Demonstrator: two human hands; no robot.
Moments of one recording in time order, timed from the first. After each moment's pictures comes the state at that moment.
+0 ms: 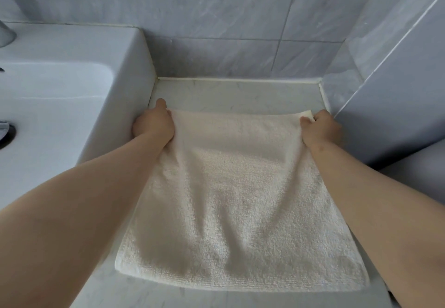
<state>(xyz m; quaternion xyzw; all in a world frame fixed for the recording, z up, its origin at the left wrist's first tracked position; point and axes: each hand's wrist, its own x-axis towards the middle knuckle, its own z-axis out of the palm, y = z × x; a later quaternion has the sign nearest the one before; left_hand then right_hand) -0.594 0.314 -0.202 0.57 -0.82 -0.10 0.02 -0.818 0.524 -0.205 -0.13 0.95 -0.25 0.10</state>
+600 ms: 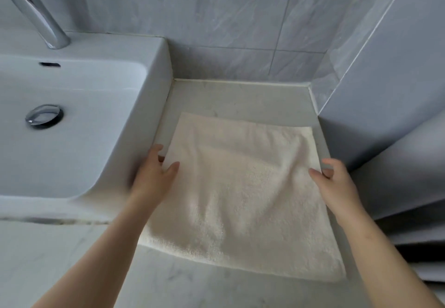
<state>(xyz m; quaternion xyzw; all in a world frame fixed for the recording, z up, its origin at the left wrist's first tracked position) -0.472 0.452 -0.185 0.55 -0.73 -0.37 0.16 -0.710 0.666 -0.180 -0.13 0.87 -0.43 0.22</state>
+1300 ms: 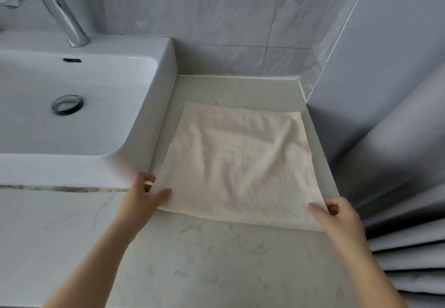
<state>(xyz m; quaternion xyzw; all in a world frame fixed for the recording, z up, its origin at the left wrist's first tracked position) -0.376 0.518 -0.192 0.57 -0.66 -0.46 0.16 -0.616 0.766 -0.184 -0.10 0.87 -0.43 0.21</state>
